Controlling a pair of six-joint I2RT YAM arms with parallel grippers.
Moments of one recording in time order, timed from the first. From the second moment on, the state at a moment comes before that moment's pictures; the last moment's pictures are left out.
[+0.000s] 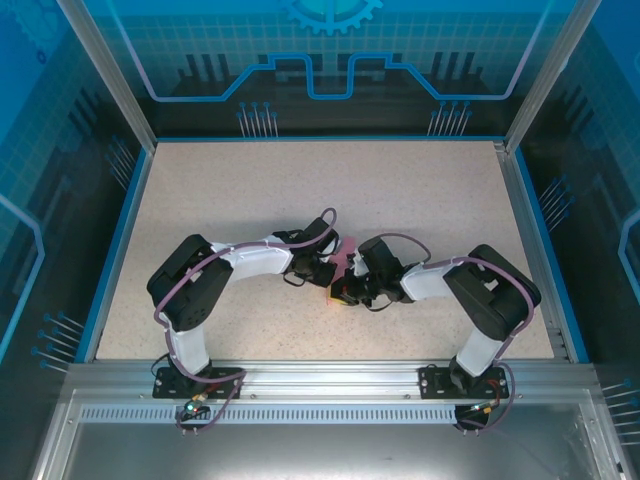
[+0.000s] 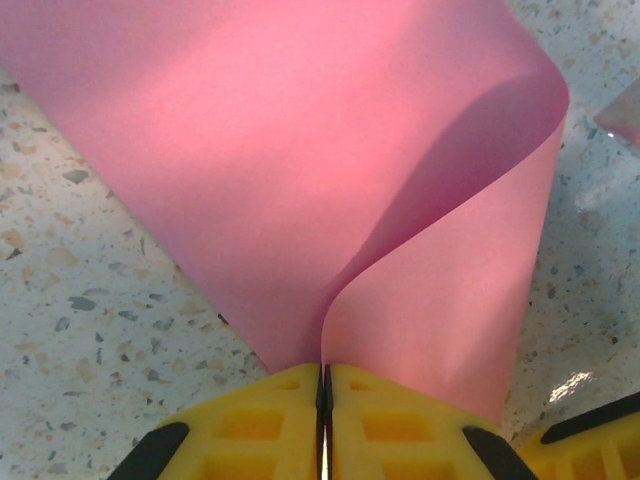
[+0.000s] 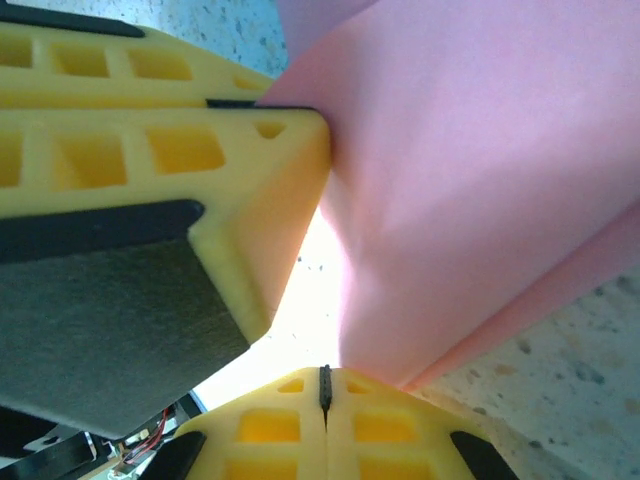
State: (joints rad) left arm -0.71 1.84 1.08 -0.42 0.12 -0.32; right arm 0.66 1.71 0.62 0.21 -0.60 1.02
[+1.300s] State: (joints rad) left arm -0.71 1.85 1.09 -0.42 0.12 -0.32; right arm 0.66 1.67 0.60 0.18 -0.60 0.98
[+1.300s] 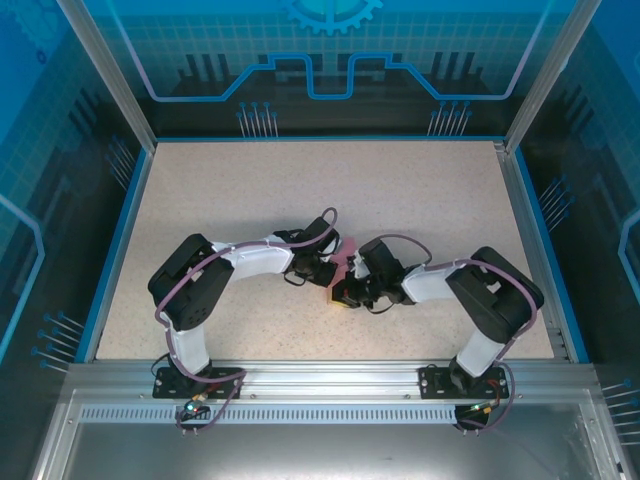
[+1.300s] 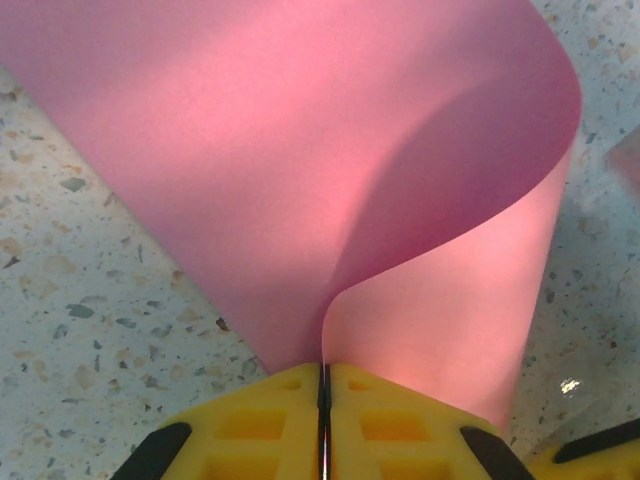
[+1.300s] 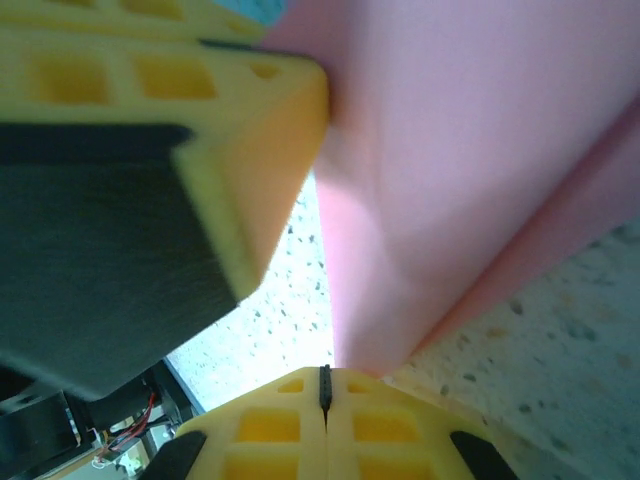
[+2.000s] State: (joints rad) left arm -0.71 1.85 1.09 -0.42 0.12 -0.31; right arm 0.57 1.73 0.63 0.18 -0.62 0.93
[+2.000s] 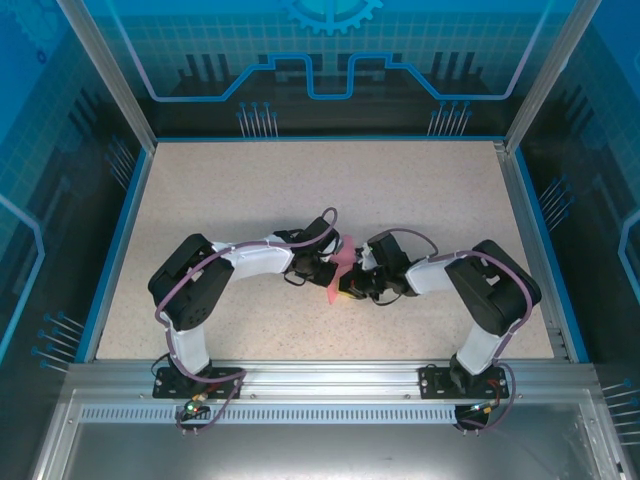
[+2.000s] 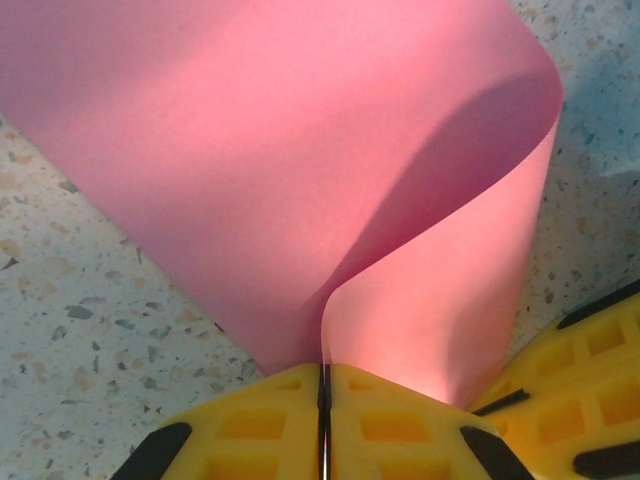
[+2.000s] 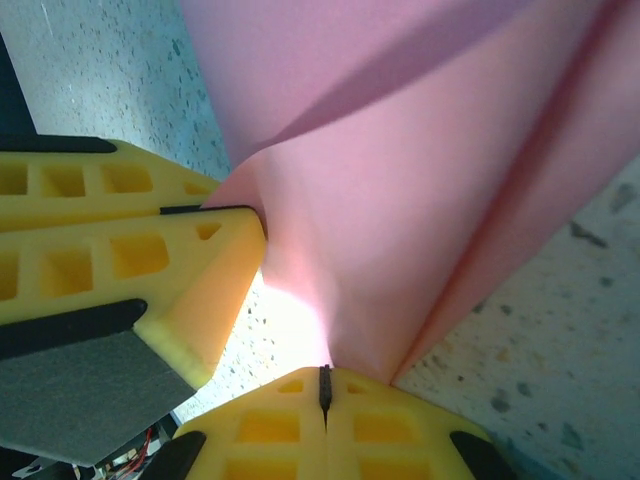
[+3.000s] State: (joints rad) left arm -0.71 1.86 1.10 -0.44 0.12 -0.29; right arm 0.50 1.78 0.68 0.16 -0.67 0.88
